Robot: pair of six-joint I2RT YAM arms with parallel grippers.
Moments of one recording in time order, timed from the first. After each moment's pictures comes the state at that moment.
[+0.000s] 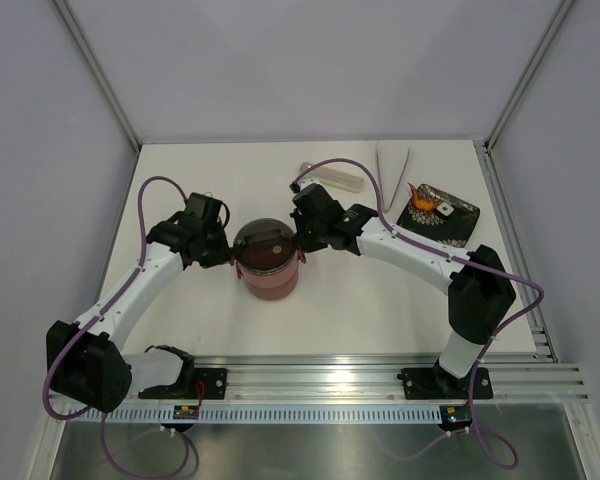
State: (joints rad) left arm -0.35 1.23 1.00 -0.80 -0.09 -0.62; right arm 0.85 1.73 1.42 -0.52 0.12 0.44
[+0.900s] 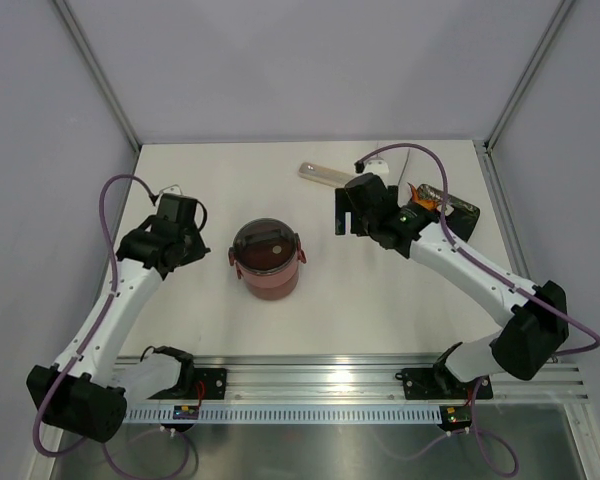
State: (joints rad) left arm -0.28 1.08 1.05 -0.92 -0.27 -0.59; right arm 0.70 1.45 1.29 -0.60 0.40 0.44
